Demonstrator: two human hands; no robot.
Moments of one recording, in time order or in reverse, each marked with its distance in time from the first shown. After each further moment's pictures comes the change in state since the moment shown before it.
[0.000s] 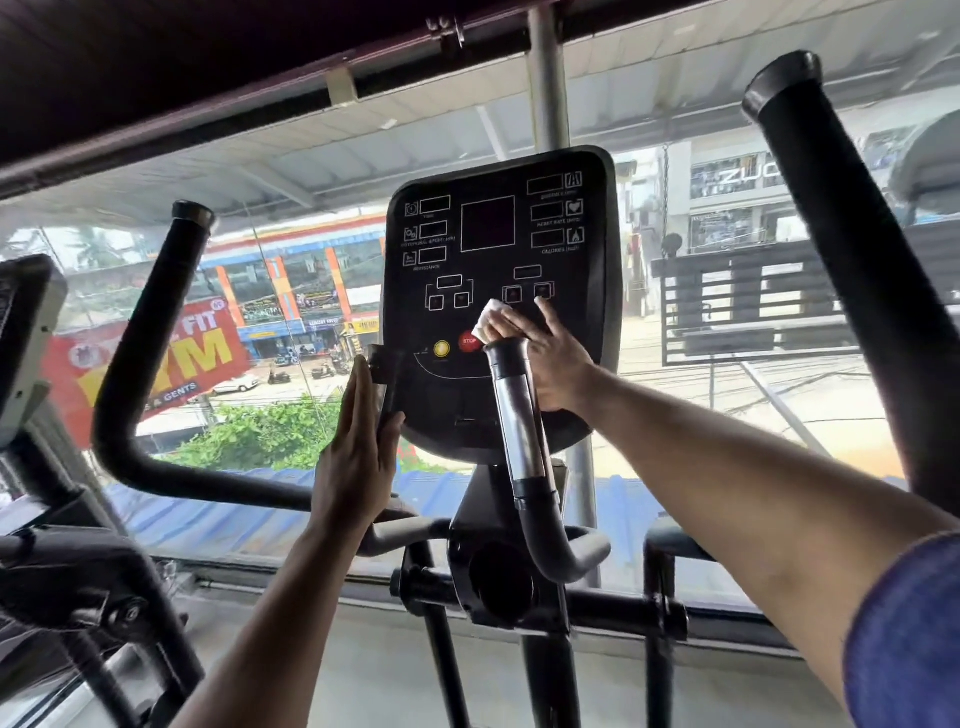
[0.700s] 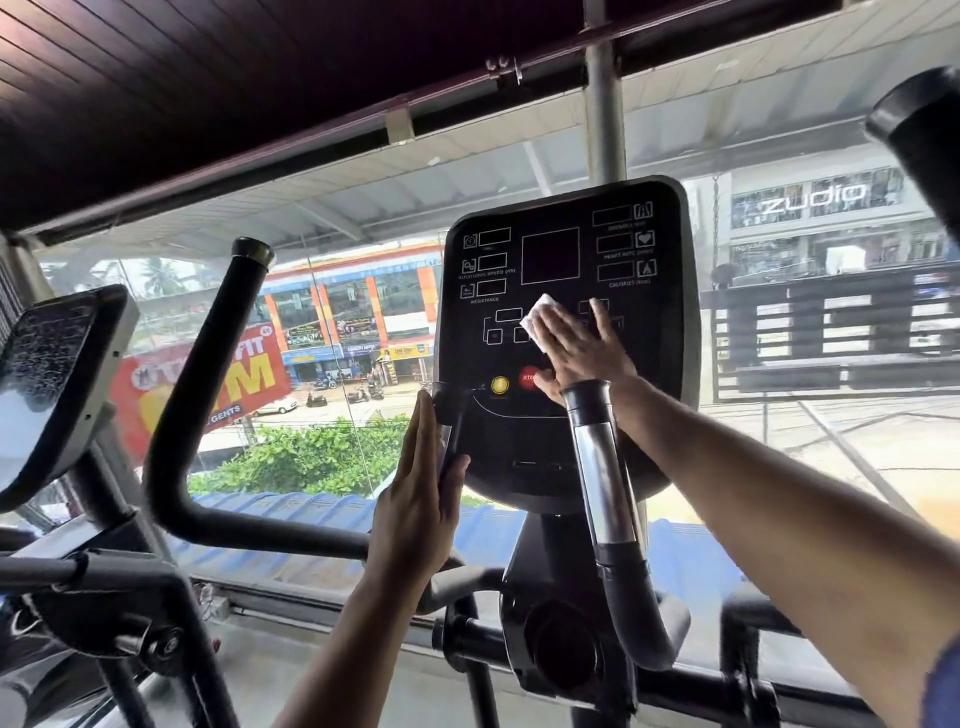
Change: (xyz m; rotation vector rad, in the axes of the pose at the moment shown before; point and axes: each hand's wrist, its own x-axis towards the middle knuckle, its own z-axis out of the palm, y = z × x) left_hand 0.003 -0.006 0.004 -0.076 0.014 0.052; right_hand 0.080 0.004 0.008 0.098 0.254 0.109
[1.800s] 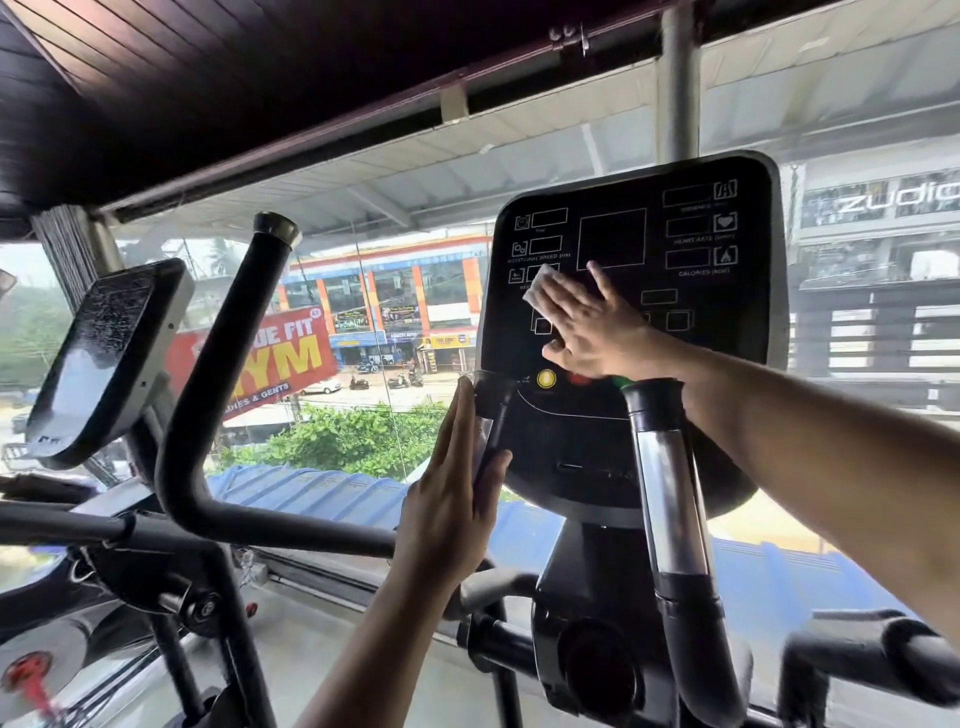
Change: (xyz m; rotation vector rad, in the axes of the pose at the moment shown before) left_hand 0.004 0.005 -0.003 0.006 0.008 -0.057; right_hand 0.061 -0.013 -0.022 0.021 -0.088 -0.116
